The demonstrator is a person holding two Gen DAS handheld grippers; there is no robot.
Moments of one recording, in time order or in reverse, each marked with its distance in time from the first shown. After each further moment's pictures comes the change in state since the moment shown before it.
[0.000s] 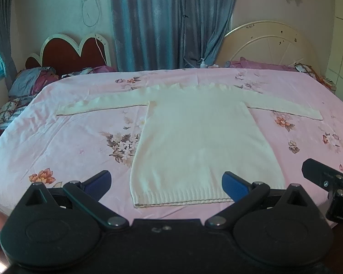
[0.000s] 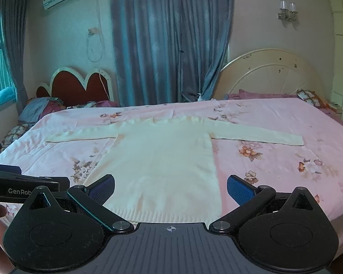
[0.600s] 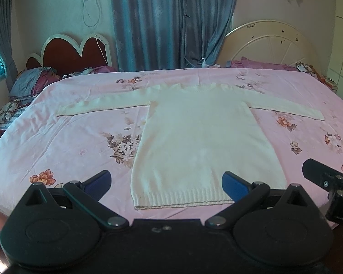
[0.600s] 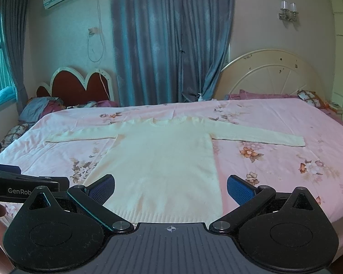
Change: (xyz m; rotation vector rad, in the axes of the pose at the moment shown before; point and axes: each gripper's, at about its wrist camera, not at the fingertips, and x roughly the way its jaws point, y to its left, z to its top) left arm 0.001 -0.003 -0.002 0.008 0.000 0.009; right arm 0.002 0.006 -0.005 -0.008 -0.002 -0.006
